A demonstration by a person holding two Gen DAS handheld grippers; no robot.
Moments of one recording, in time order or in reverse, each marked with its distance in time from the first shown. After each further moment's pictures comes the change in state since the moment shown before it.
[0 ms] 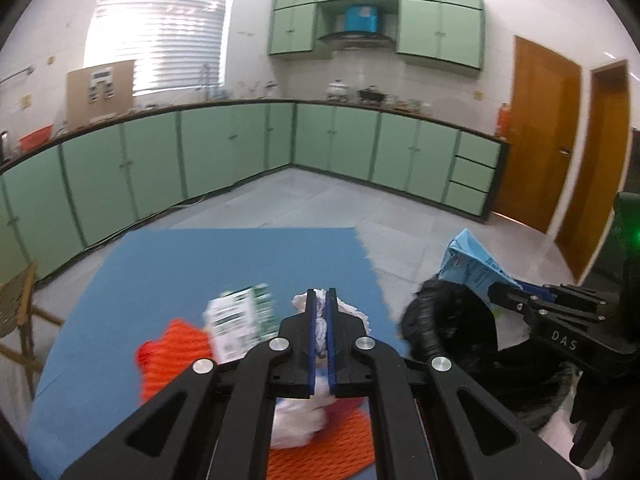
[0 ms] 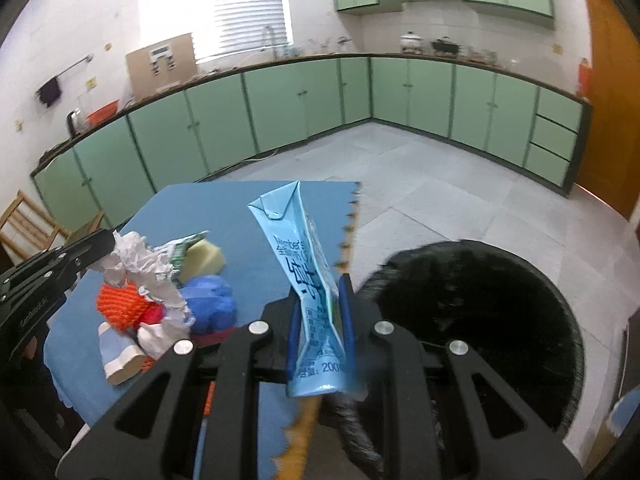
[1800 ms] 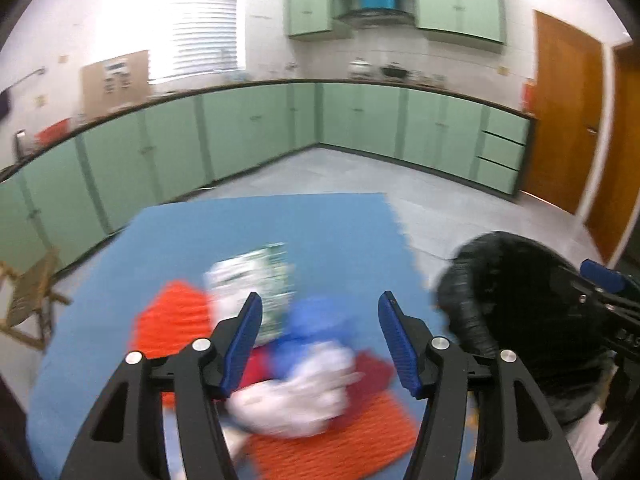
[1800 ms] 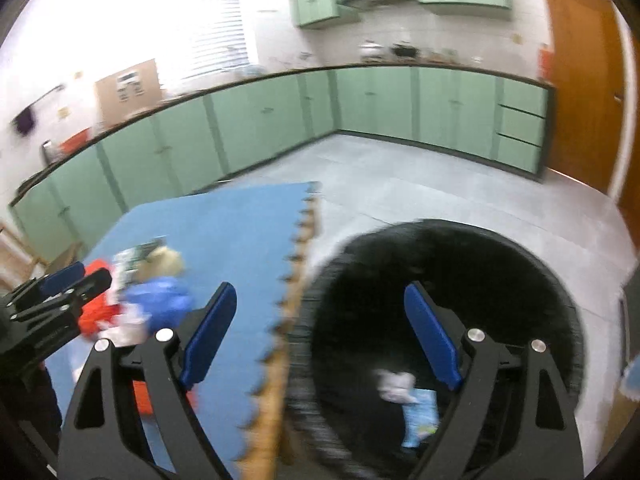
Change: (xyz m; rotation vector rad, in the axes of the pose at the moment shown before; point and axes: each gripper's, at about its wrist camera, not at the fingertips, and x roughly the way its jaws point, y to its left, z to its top) left arm 0.023 0.015 -0.043 -0.010 0.075 0.174; right arm 0.022 -0.015 -0.040 0.071 -0.072 -0.046
